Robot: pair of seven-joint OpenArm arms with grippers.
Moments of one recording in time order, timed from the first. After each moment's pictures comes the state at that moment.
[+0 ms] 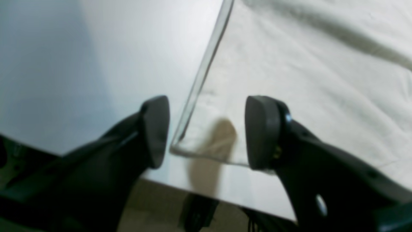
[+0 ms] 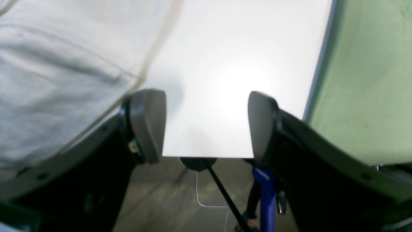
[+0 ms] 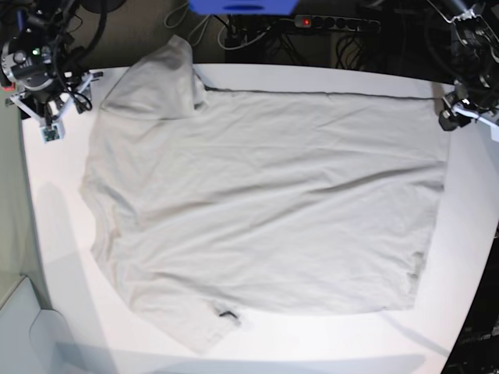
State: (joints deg) left arm 10.3 -14.6 -51.5 80.3 -34.0 -30.4 58.2; right arm -21.1 1.3 36.1 113.8 -1.5 39.6 -55.2
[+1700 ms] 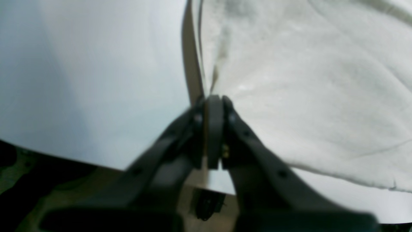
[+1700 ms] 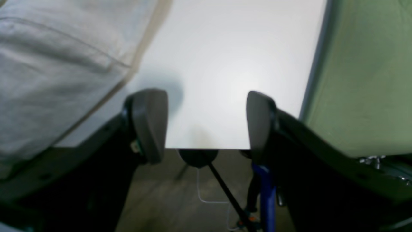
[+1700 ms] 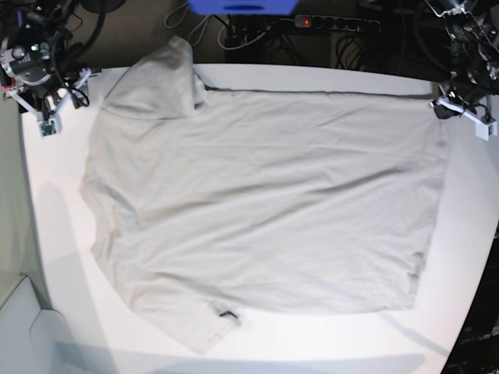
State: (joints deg) left arm 12.0 -12.7 -47.8 81.5 -29.9 -30.8 57.2; right arm -22.1 0.1 37.4 113.9 -1.6 39.6 -55.5
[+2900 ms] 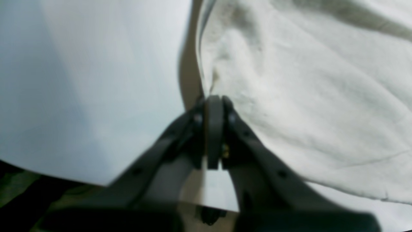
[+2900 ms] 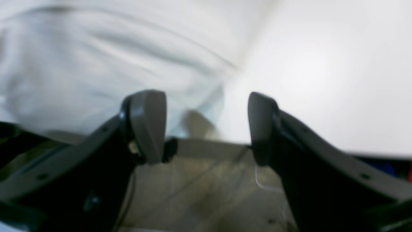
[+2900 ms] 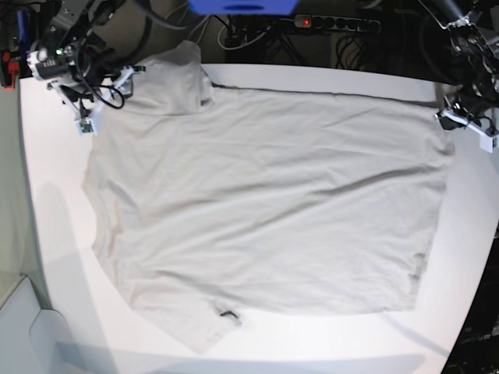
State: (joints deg) left arm 8.6 -13.9 -47.7 81.4 -28.4 -30.8 58.6; right arm -18.1 -9.3 34.4 113.8 7.8 39.6 -72.3
